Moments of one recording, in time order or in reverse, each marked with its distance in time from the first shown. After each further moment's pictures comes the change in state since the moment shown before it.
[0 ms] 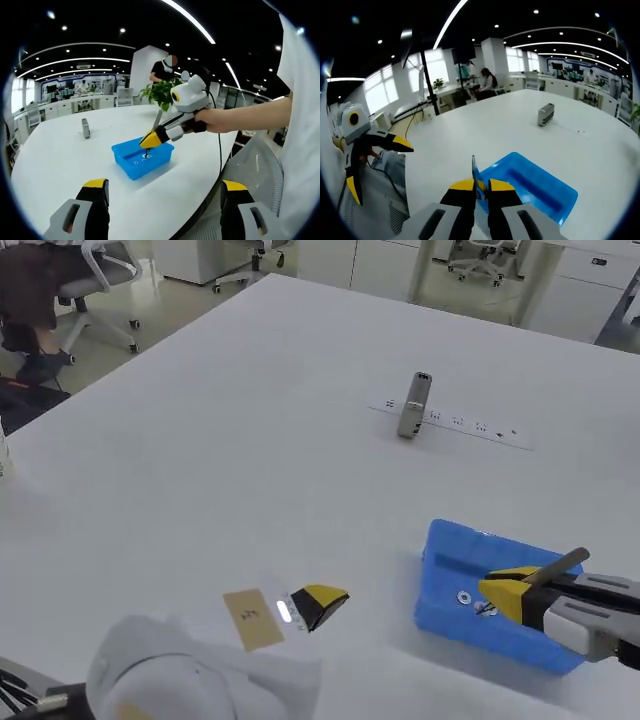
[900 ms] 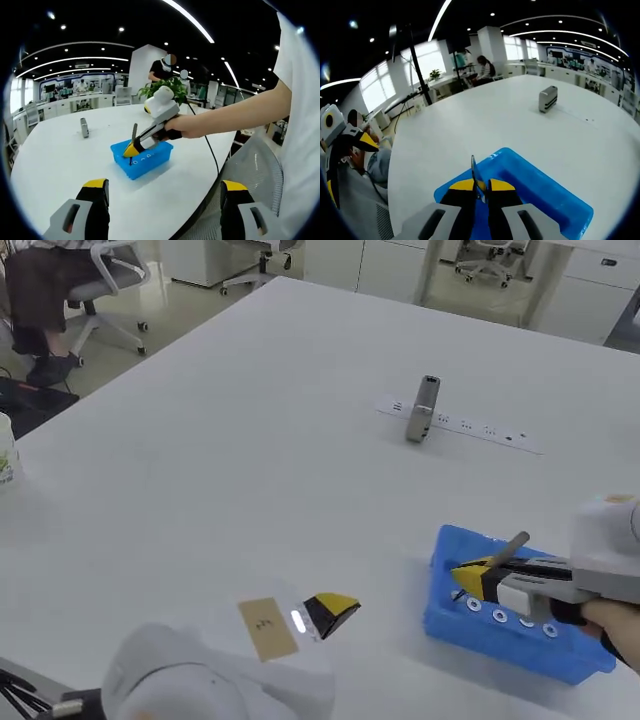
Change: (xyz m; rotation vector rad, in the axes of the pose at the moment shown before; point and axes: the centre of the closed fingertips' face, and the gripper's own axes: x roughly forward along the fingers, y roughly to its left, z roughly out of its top) left arm 0.001 0.001 -0.001 0.002 0.010 -0.011; right arm 0.058 -0.033 -0.018 0.047 0.096 0.016
